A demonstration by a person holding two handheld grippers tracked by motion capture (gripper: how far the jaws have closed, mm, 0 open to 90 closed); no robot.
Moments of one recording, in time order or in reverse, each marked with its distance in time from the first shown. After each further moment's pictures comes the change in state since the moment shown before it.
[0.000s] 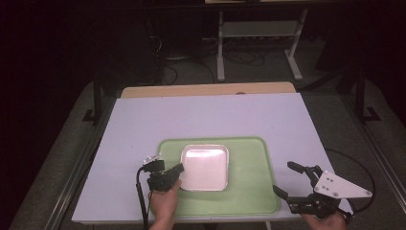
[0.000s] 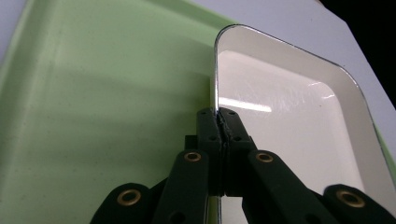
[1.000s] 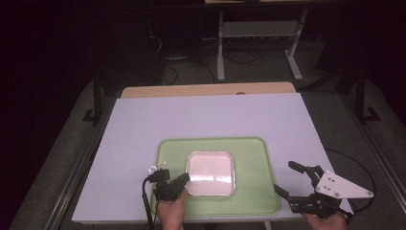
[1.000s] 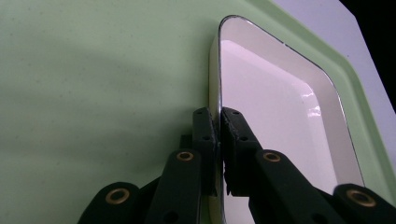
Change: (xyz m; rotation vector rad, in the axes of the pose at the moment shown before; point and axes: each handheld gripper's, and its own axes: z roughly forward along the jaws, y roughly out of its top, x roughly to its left) left arm -0.011 -0.027 -0.003 0.028 0.010 -0.098; right arm -0.002 -0.001 -0.001 -0.009 -0.006 0.001
